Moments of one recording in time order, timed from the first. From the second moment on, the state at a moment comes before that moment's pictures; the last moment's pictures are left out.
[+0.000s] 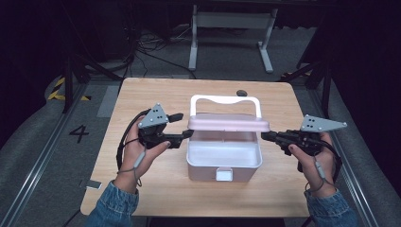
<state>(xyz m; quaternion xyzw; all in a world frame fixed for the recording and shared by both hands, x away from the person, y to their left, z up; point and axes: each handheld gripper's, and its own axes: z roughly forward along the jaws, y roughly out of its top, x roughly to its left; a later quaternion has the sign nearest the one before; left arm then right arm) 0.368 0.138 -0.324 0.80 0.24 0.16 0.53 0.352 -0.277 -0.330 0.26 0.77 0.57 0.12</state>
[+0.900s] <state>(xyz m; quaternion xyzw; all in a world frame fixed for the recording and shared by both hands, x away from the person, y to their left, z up) 0.380 0.103 -0.323 0.80 0.21 0.17 0.54 0.355 -0.277 -0.332 0.26 0.77 0.58 0.10</state>
